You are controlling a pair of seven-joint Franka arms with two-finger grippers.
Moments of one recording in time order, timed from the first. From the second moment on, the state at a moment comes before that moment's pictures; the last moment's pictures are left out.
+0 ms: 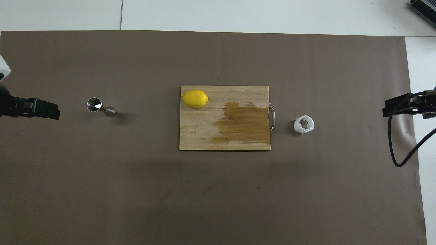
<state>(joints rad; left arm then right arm) 0.01 -0.05 -0.09 -1.62 -0.01 1.58 0.05 -0.02 0.00 -0.01 -1.56 -0.03 1.53 0.03</state>
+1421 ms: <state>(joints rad) 0.11 -0.02 -0.08 -1.68 -0.23 1.63 -0.16 -0.02 0.00 -0.01 -1.56 -0.03 1.53 0.03</state>
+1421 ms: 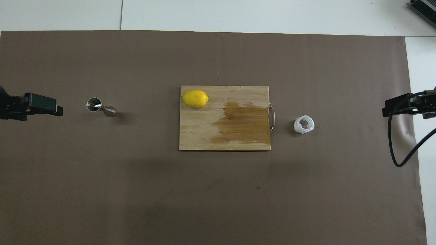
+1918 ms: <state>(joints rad) 0.20 0.02 -0.08 -1.88 -0.48 1.82 -0.53 -0.02 0.00 -0.01 -1.56 -0.03 1.53 0.03</state>
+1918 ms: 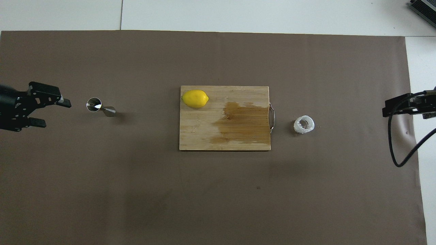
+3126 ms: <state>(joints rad) 0.23 0.07 -0.09 -2.26 -1.37 2.35 -1.09 -0.02 0.00 -0.01 -1.56 -0.03 1.53 0.03</state>
